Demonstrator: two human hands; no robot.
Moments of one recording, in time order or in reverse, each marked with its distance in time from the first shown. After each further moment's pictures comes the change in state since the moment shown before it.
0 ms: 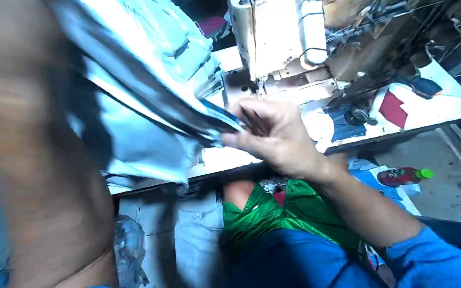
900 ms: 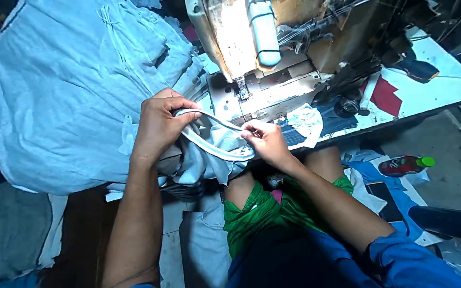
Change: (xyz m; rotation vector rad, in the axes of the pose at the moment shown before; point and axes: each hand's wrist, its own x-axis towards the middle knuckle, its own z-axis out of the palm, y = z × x) left_hand -0.079 0.109 0.090 -0.686 -0.259 0.252; right_hand -0.071 0.117 -0.041 -0.491 0.283 0.253
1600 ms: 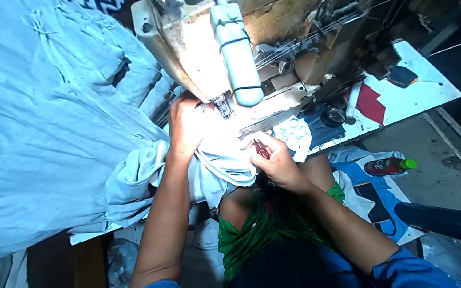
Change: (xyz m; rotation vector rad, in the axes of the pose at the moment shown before) left_hand 0.075 -0.002 0.117 0.085 0.225 -0.082; right_hand -0.003 0.013 -0.034 0.477 -0.009 0.216
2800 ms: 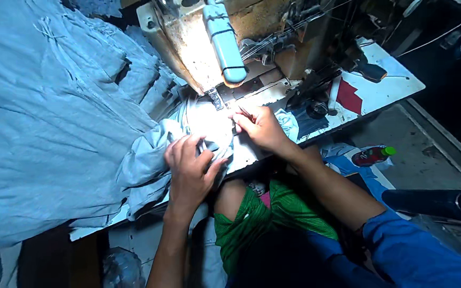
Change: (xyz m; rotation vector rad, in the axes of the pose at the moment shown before) left_hand -0.132 0.032 -0.047 0.104 -0.110 0.251; right_hand 0.045 -0.026 -0.005 -0.393 0.028 -0.226
